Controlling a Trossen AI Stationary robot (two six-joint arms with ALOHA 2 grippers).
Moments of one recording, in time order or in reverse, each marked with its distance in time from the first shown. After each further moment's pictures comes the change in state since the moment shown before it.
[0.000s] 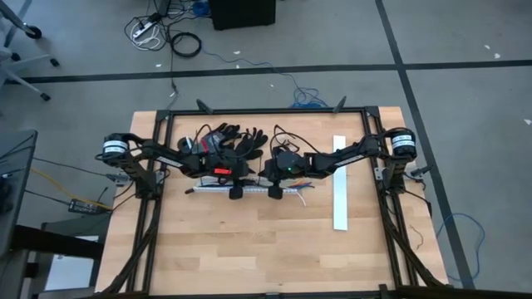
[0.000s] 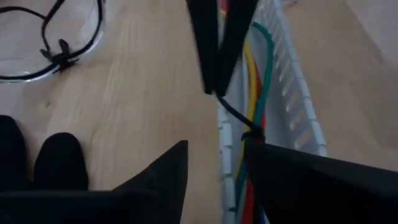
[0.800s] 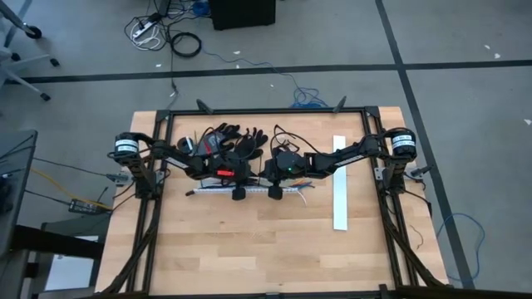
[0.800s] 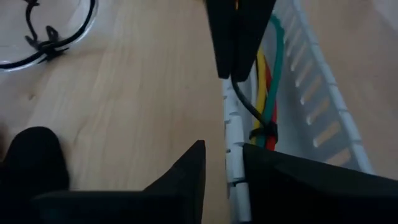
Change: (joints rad) left arm -0.002 0.106 0.000 0.112 -0.001 -0.016; right arm 0.000 0.000 0.000 0.005 -0.018 0.026
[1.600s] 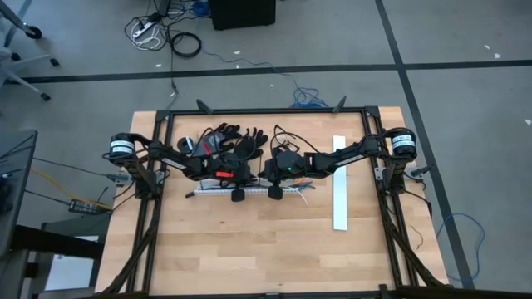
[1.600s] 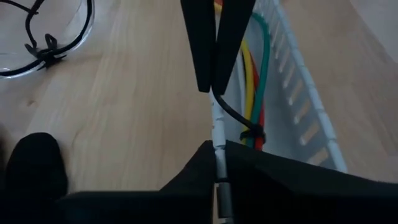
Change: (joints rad) left arm -0.025 -0.044 -0.001 -0.038 -0.016 -0.016; right arm -0.001 0.000 0.000 0.000 -0.007 0.000
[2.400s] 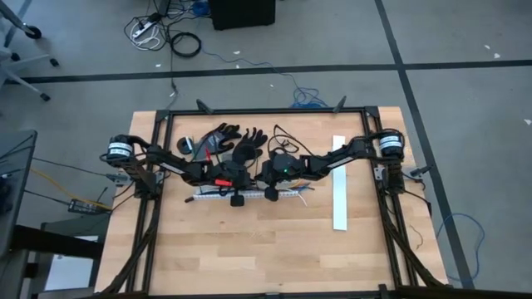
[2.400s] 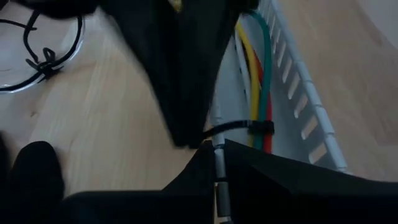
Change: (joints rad) left arm -0.090 -0.008 0.000 -0.018 -0.129 0.034; right arm -0.011 0.101 0.003 0.084 -0.060 0.057
